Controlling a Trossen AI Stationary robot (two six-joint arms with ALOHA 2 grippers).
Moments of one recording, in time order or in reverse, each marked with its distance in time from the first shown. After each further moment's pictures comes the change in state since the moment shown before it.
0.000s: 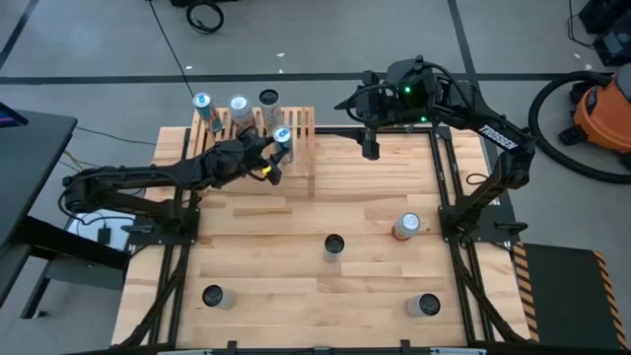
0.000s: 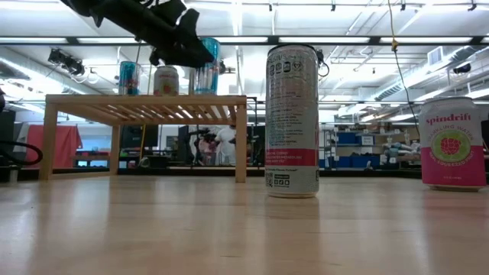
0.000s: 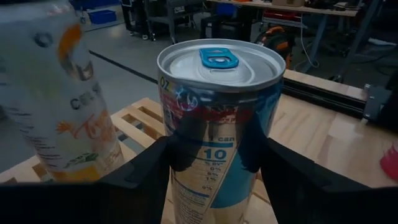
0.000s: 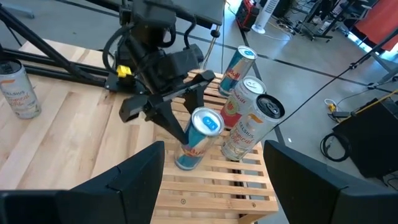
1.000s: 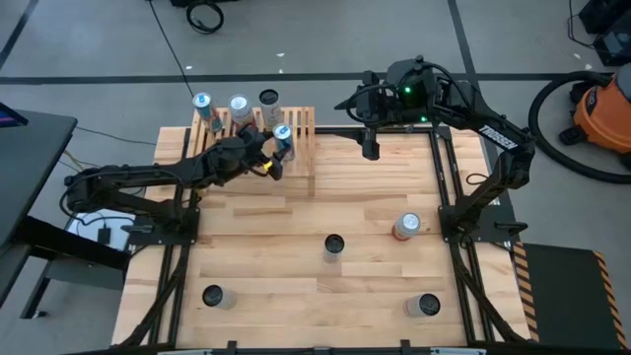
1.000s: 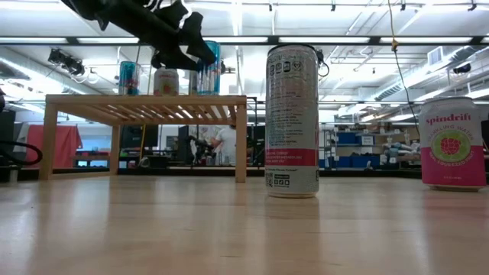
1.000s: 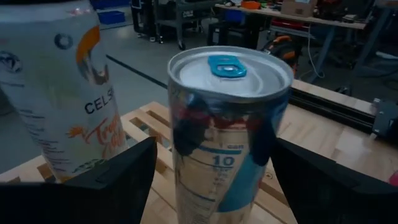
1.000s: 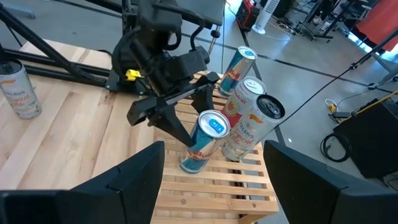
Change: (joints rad) left arm 0.022 0.035 0.001 0.042 -0.004 -0.031; right arm 0.001 0.000 0.000 0.001 -0.003 0.000
